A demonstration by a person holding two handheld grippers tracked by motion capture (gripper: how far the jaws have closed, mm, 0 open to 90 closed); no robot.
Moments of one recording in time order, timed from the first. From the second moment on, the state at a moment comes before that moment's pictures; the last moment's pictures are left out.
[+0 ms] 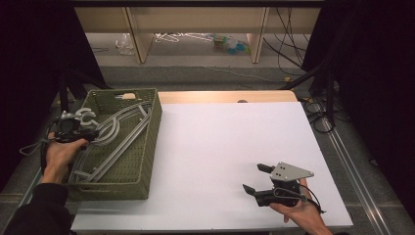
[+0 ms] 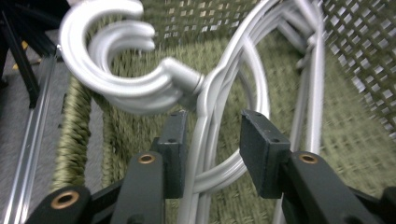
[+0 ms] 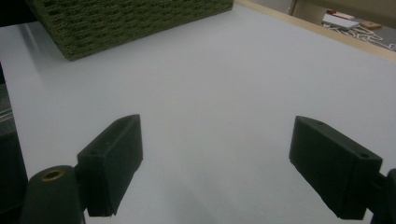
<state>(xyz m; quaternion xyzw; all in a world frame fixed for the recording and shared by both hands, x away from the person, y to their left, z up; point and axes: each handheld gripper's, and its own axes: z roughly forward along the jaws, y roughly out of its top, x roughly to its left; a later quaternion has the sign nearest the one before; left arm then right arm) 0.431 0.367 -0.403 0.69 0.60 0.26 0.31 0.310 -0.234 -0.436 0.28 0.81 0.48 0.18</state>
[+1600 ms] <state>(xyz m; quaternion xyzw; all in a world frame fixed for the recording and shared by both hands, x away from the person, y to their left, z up) 0.287 0.211 -0.385 0.72 0.41 0.23 0.51 0.309 -0.234 -0.435 0.29 0.80 0.49 0.16</state>
